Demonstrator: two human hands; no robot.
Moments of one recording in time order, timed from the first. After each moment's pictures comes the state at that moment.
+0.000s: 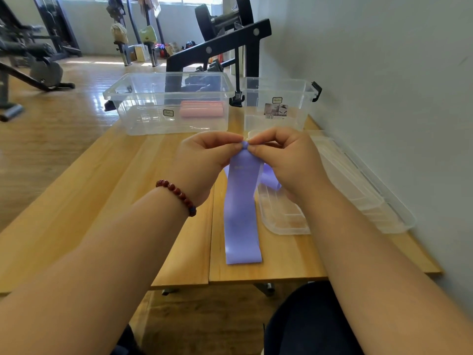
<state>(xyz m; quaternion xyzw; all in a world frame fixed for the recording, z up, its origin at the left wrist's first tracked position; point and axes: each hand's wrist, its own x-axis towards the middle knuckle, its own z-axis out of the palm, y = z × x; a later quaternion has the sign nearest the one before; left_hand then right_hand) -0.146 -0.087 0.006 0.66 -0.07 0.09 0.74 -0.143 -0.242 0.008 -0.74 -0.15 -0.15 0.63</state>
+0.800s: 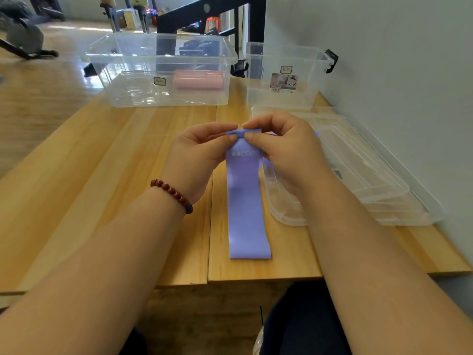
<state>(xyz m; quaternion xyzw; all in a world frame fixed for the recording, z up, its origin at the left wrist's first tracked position) -0.122 -0.079 -0.040 0.63 -0.09 0.08 0.76 -0.113 -0.229 -0.028 -0.75 -0.12 -0.11 0.64</state>
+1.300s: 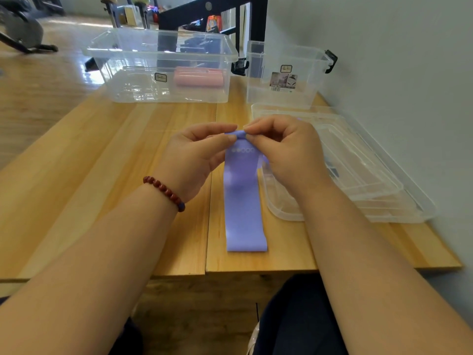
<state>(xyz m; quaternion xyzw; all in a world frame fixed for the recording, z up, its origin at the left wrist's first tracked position) -0.136 -0.074 -0.037 0.60 -0.09 0.04 0.80 -0.127 -0.232 -0.030 -0.77 -0.17 -0.18 0.59</state>
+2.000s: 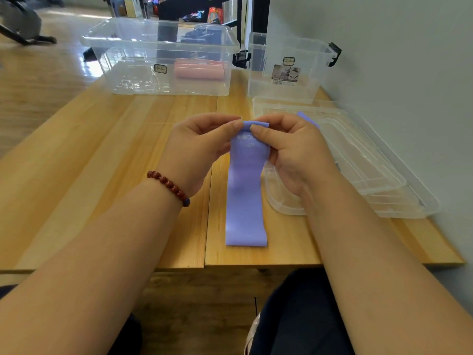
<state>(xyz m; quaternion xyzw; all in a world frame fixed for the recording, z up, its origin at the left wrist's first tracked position) -0.136 -0.079 -0.040 0.63 -0.09 0.09 0.76 -0.127 -0.232 -0.033 -0.66 -0.06 -0.04 0.75</state>
